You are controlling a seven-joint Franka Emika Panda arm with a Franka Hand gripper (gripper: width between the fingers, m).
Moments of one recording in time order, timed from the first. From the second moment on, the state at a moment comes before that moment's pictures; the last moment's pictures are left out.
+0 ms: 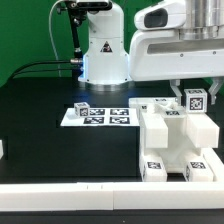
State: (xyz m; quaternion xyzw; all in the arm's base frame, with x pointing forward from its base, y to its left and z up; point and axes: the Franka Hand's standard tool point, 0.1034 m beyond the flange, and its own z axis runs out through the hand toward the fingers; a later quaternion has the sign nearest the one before) arm 0.578 0.115 0.111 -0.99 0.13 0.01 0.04
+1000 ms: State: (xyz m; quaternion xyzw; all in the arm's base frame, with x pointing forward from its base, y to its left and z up) arm 0.580 0.119 0.110 -0.78 0.62 0.03 0.06
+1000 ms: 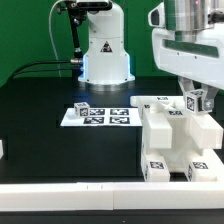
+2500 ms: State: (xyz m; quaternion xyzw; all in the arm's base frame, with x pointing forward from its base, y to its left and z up) arm 0.581 0.115 0.111 -1.00 0.06 0.00 0.03
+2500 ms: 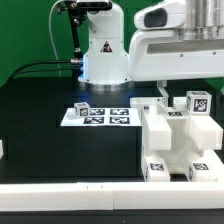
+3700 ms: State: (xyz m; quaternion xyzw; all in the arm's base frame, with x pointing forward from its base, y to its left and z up) arm 0.582 0.119 0.111 -0.80 0.60 0.03 0.05
